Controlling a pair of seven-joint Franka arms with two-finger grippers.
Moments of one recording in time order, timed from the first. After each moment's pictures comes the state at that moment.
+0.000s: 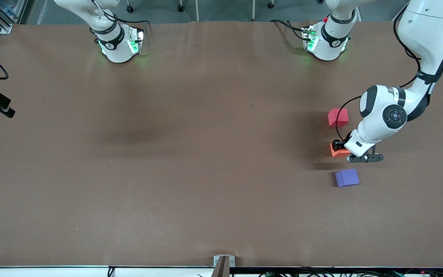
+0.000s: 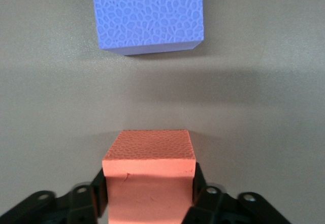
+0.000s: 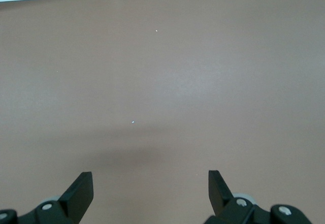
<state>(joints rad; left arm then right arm) 0.30 0.40 -0.33 -2.20 0.24 2.55 -0.24 -0.02 -0.02 -0.09 -1.59 0.01 1.69 -0.03</state>
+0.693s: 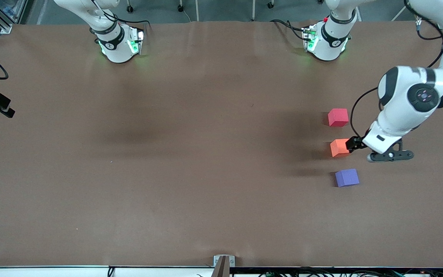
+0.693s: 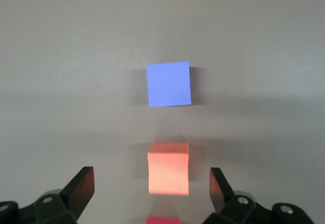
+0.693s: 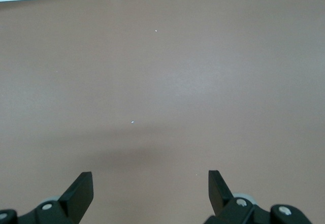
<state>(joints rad) 0.30 0.16 -0.39 -1.99 0.19 2.20 -0.24 -0.02 -0.02 -0.09 -1.59 0.01 1.69 -0.03</state>
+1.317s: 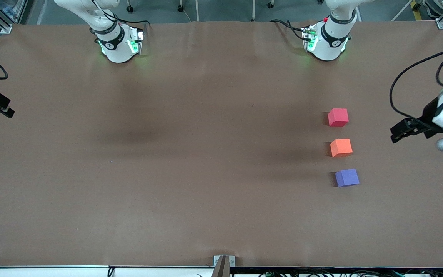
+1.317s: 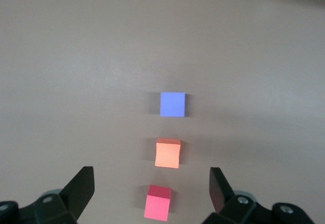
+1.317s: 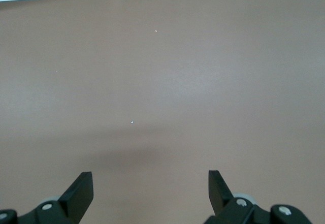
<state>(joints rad) 0.31 0.13 -0.38 -1.54 0.09 1.77 -0.19 -0.02 -0.02 -0.09 -1.59 0.01 1.69 -0.03</state>
